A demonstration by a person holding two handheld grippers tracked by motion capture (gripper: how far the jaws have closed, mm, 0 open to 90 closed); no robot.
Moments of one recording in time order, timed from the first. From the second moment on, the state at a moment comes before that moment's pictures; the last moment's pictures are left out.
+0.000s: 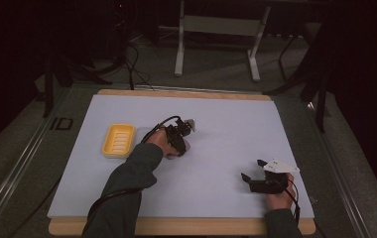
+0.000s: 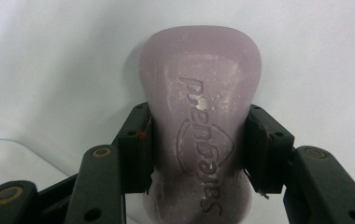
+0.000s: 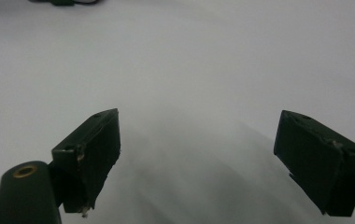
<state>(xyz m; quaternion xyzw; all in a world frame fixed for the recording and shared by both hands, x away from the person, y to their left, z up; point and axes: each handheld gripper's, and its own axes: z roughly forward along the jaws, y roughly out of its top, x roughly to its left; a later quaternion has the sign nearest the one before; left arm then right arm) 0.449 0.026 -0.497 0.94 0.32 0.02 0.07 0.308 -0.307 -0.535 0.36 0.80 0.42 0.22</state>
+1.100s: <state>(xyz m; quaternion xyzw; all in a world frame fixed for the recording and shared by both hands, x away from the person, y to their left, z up) 0.454 0.063 -0.470 0.93 0.35 0.03 0.09 0.308 -0.307 -0.535 0.36 0.80 0.42 0.22</state>
